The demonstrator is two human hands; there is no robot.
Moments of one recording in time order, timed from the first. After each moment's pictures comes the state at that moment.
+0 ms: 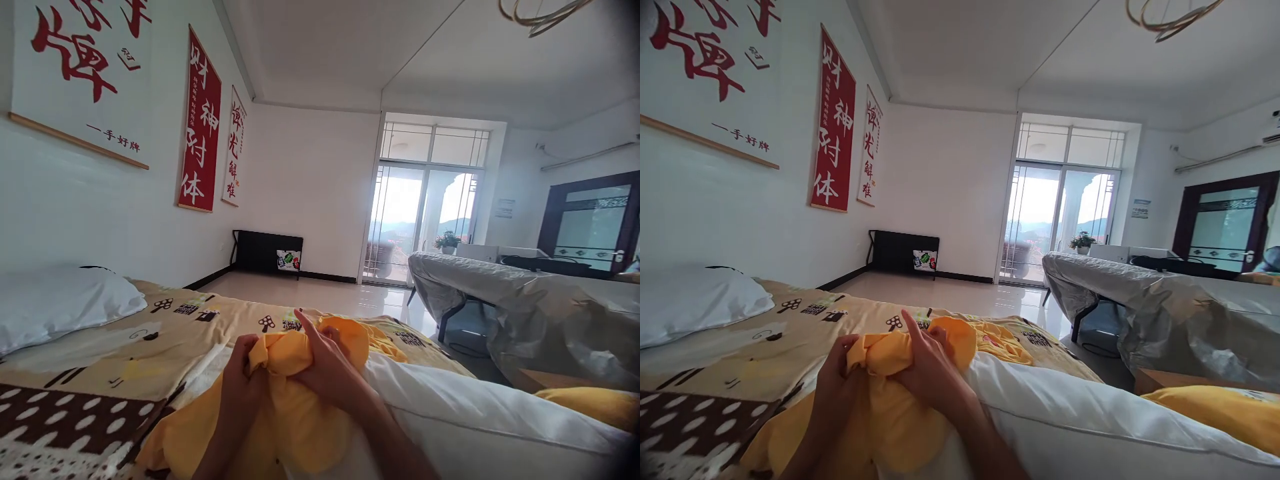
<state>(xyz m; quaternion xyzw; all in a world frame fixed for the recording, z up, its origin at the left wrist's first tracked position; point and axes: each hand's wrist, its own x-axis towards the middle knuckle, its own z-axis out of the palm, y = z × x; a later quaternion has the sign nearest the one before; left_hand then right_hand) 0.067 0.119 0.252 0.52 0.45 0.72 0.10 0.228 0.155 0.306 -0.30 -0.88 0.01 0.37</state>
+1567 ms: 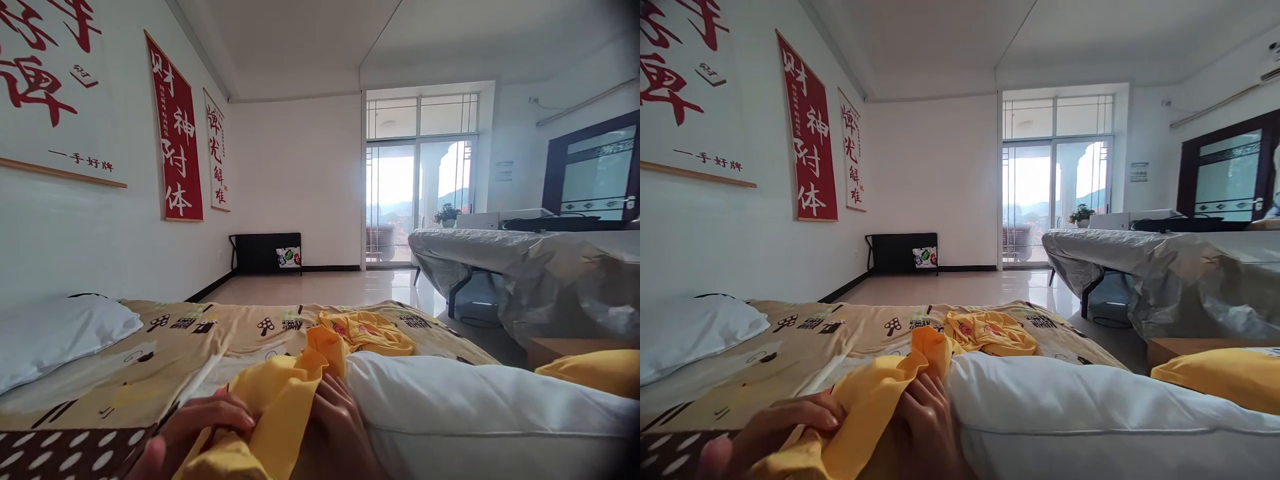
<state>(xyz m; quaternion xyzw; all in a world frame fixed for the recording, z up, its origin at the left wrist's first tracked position) 0.045 0.062 0.264 0.61 0.39 0.64 0.26 0.257 0.154 0.246 -0.16 -0.81 0.04 0.56</state>
